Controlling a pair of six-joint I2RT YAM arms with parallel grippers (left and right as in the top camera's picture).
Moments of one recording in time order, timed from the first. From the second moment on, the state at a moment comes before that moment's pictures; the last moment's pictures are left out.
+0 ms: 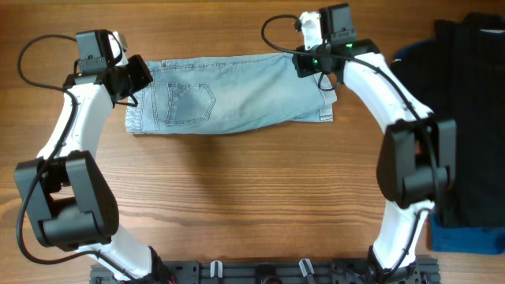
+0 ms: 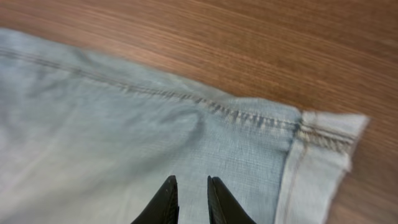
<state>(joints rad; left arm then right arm) 0.15 1.84 1.32 -0.44 0.26 -0.34 0.23 2.11 1.63 -0.48 -0.22 -0.07</state>
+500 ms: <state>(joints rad) 0.15 2.07 1.32 -0.27 0.24 -0.34 0.22 2.30 1.62 -0.27 -0.03 -0.06</state>
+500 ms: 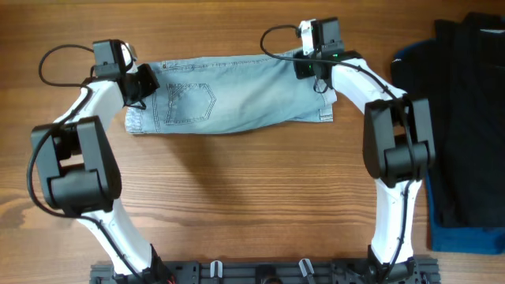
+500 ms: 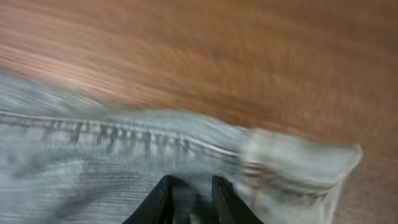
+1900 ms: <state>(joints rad) 0.11 1.62 1.35 -0.81 0.26 -0.47 0.31 1.83 1.63 -0.82 -0.34 -0.05</state>
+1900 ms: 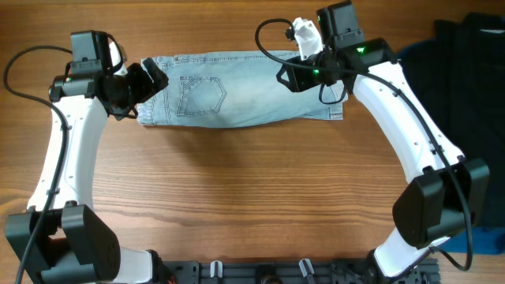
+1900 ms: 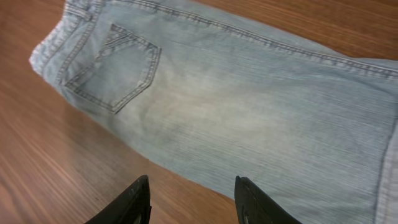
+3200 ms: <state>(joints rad) 0.11 1.62 1.34 -0.53 0.26 -0.47 0.31 2.10 1.55 -0.67 -0.59 0.04</state>
